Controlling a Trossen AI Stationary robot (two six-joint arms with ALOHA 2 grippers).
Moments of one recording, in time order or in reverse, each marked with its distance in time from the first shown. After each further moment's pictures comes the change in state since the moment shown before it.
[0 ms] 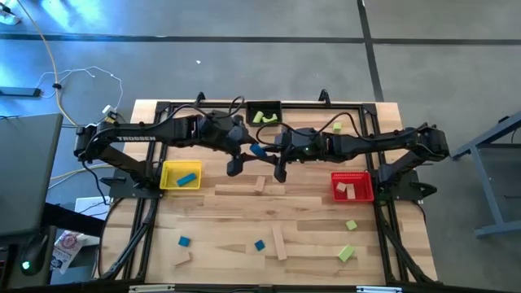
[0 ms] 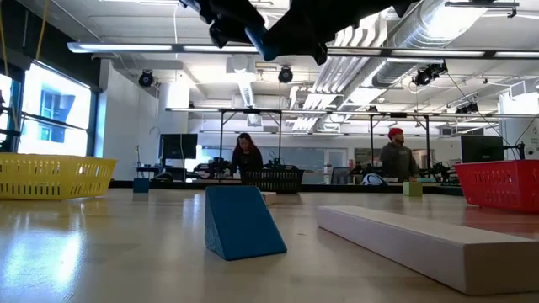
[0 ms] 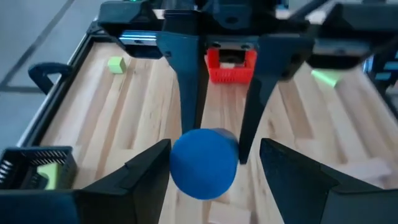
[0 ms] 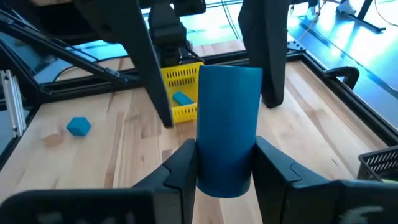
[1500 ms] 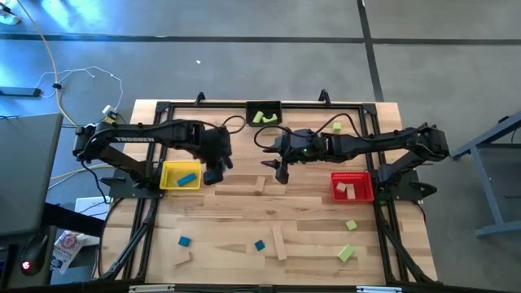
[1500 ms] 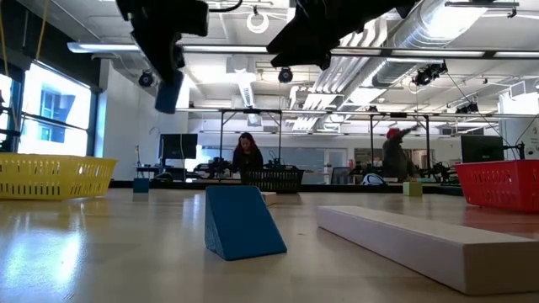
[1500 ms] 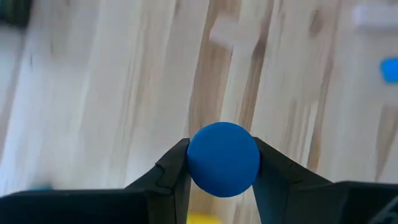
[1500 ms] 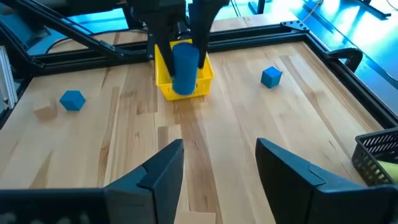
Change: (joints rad) left arm -0.025 -0.010 0.000 -0.657 -0.064 -0.151; right arm 0.000 0.000 0.000 -0.084 -0.006 -0.029
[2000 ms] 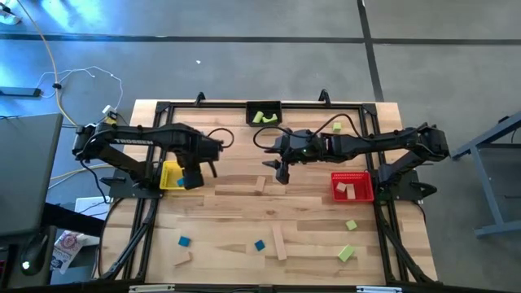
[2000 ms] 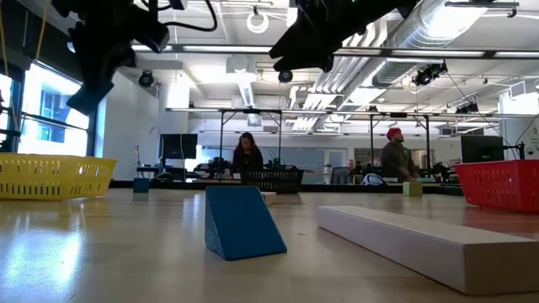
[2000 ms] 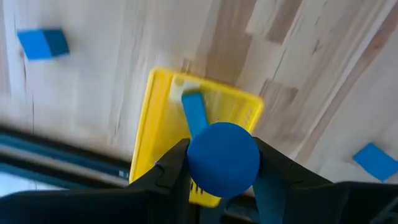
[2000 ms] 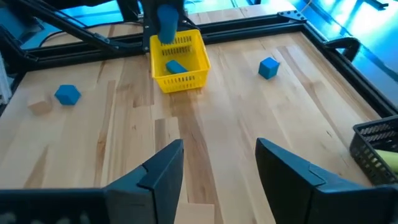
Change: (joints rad) left arm -0.060 0.000 0.000 -0.441 -0.063 -0.168; right arm 0.000 0.000 0.000 -0.031 0.012 0.015
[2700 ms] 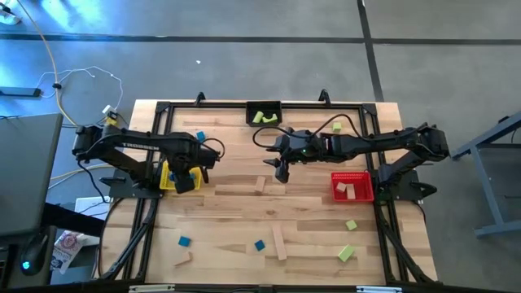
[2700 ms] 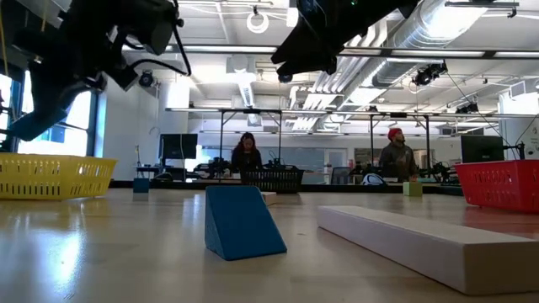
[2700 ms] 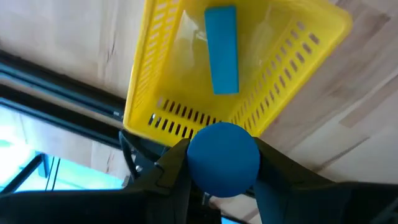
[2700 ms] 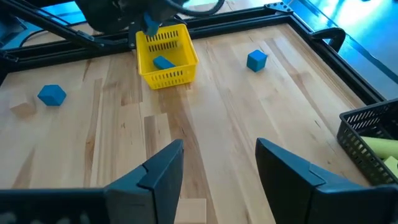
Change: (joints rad) left arm 0.009 0.001 -0.218 -0.034 0.011 -0.084; right arm 0.000 0.000 0.000 -0.025 0.044 0.030
